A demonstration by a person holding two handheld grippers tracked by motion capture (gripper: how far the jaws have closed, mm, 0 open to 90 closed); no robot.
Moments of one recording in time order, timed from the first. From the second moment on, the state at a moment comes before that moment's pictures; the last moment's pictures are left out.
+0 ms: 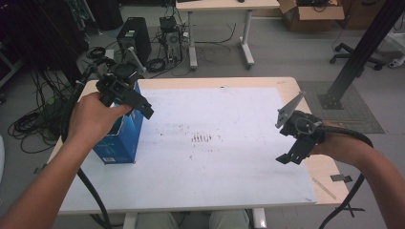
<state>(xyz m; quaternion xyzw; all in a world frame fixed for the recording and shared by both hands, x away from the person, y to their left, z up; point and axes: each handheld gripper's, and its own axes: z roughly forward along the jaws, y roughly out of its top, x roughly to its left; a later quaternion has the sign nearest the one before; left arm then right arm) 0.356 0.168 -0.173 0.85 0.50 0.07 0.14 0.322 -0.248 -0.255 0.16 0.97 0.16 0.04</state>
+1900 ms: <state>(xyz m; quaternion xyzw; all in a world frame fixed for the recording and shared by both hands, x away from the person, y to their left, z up) 0.353 0.060 -0.195 0.97 0.20 0.01 0.10 0.339 -0.231 -0.251 0.16 0.98 0.15 0.03</state>
